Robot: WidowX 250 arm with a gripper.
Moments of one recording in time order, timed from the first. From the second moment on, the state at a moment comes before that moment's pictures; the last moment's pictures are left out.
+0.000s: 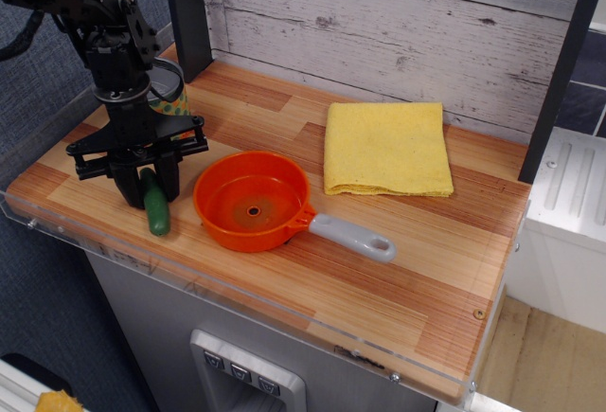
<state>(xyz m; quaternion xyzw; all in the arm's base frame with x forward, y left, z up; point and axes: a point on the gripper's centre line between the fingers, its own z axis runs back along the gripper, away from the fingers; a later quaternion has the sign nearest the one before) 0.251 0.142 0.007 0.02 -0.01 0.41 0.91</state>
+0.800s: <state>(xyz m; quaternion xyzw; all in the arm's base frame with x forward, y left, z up) 0.248 0.140 0.049 0.02 -0.04 0.39 0.92</state>
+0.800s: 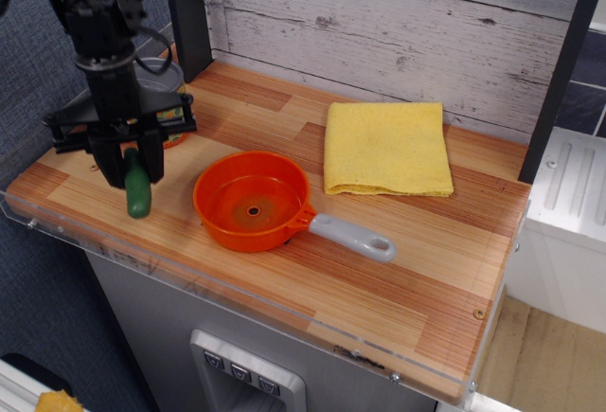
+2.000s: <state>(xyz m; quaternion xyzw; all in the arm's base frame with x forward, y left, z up) 0.290 0.067 0.038 0.01 -0.08 0.31 0.95</state>
